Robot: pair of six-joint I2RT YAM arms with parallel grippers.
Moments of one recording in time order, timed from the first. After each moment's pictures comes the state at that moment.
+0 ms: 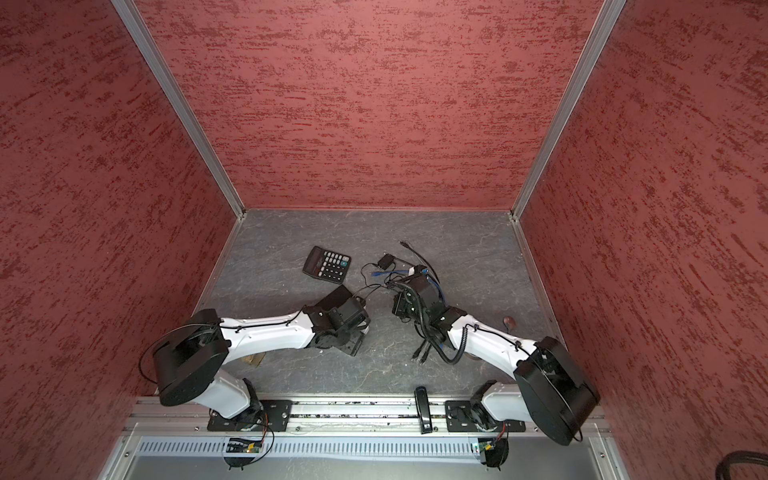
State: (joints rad) left arm -0.97 1.54 0.80 -0.45 -0.15 -0.43; right arm 0.66 1.30 0.61 0.05 0.00 0.81
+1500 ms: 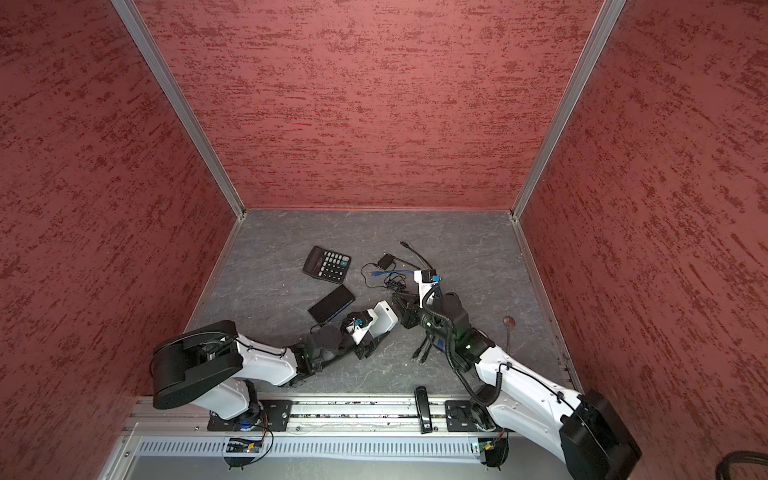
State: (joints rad) left arm -1.09 1.57 0.34 0.99 -0.20 0.04; right arm 0.65 0.93 0.37 0.37 -0.18 0.59
